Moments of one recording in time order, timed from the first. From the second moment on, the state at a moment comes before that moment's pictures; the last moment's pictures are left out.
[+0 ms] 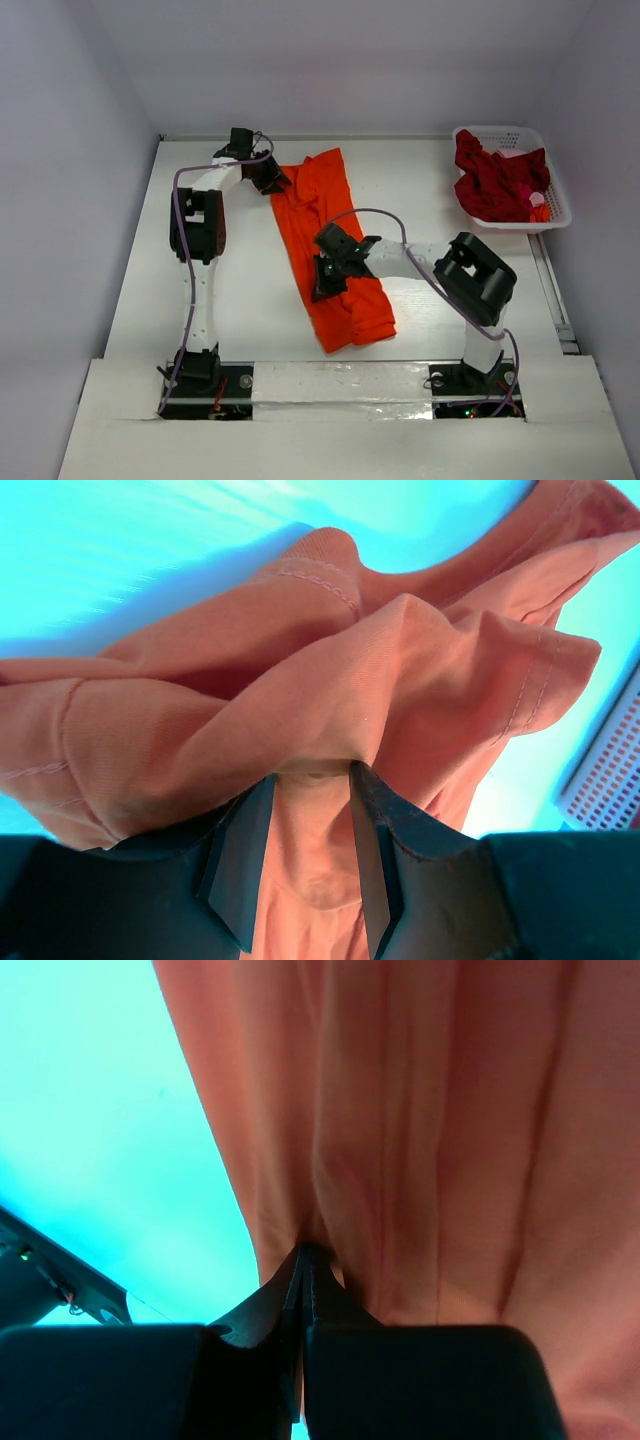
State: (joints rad) left arm -0.12 2.39 1.92 -0.48 0.43 -0.70; right arm 0.88 1.89 1.15 -0.32 -0.24 0.82
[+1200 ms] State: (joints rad) left arm -0.21 2.44 1.97 -0.46 0.51 -0.71; right arm 1.11 1.89 1.16 -0.30 -0.17 0.93
